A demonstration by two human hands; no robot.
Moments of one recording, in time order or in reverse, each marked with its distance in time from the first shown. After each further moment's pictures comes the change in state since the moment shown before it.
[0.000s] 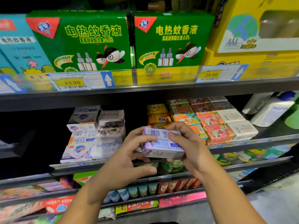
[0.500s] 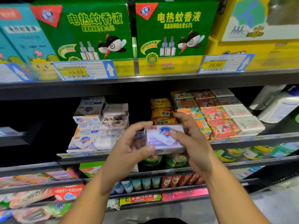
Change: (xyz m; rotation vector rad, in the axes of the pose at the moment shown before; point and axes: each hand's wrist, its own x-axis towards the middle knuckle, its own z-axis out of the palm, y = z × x) left_hand -0.004 0.006 0.017 -0.280 0.185 -0.057; right_hand -0.008 0.007 -0.004 -0.107 0.045 -0.028
